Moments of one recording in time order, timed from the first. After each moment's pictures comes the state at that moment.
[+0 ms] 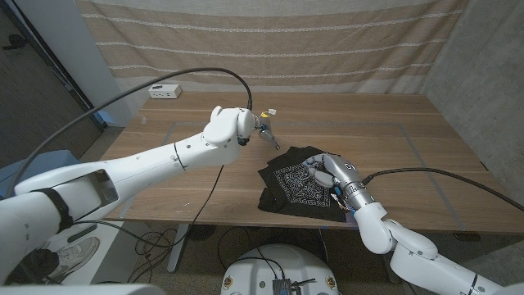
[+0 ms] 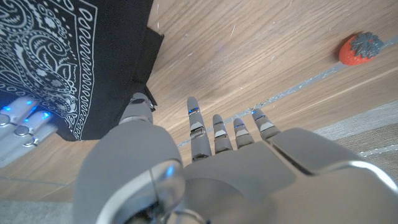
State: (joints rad) left arm 0.24 0.67 1.17 -1.99 0.72 0.90 -0.76; left_hand 0.67 0.08 0.19 -0.10 0.18 0.51 0.01 0.24 0.19 0.12 0.02 0.22 0.21 -0.03 0.09 0.17 0.19 -0.11 0.17 0.35 0.21; right arm -1.29 -0.84 -0.55 -2.04 -0.49 -0.23 -0.49; right_hand 0.78 0.16 0.47 -0.13 0.17 0.80 -0.06 0.25 0.18 0.70 -0.01 0.29 0.19 0.52 -0.05 0.33 0.21 0.47 0.08 0.31 0.18
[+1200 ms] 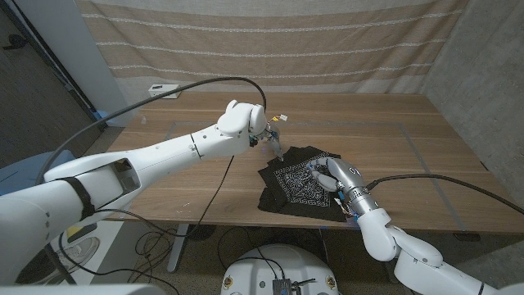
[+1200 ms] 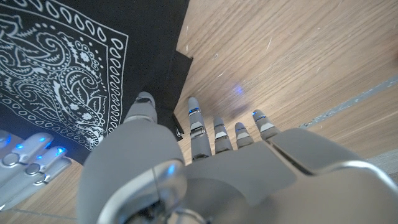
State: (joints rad) left arm 0.20 0.55 1.18 -1.78 0.69 0.71 -0.89; left_hand 0.70 0.11 0.22 -0.13 0.18 0.50 -0.01 0.22 0.19 0.07 0.01 0.21 0.20 -0.09 0.09 0.18 0.18 -0.13 0.17 0.34 0.21; right arm -1.35 -0.84 -0.52 -2.04 -0.48 -0.22 -0.53; right_hand 0.77 0.15 0.49 -0.14 0.17 0.81 -0.06 0.23 0.18 0.71 0.01 0.27 0.19 0.54 -0.05 0.31 0.20 0.47 0.08 0.31 0.18
